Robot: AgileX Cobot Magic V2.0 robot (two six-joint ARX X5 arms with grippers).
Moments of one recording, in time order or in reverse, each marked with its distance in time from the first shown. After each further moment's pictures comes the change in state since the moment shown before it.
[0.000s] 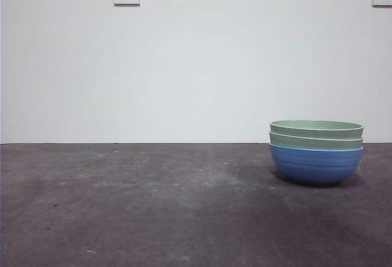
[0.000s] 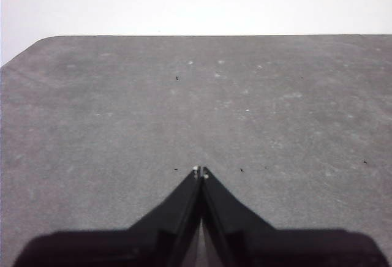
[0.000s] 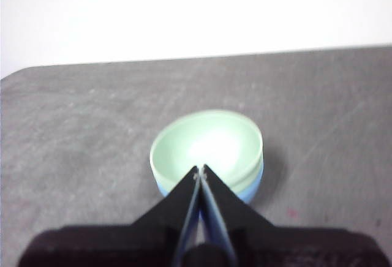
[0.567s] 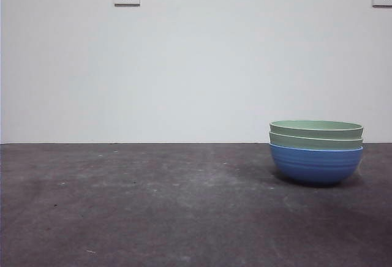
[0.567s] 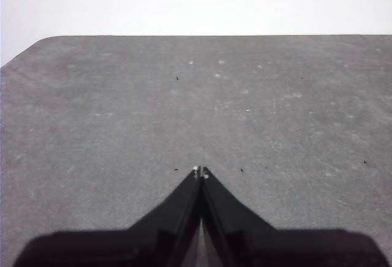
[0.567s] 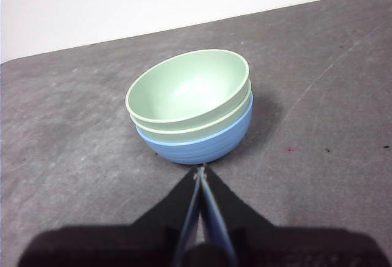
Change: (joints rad) left arm 0.000 0.000 0.000 0.000 0.000 0.000; right arm -0.002 -0.250 -0.259 -0.003 0.026 0.079
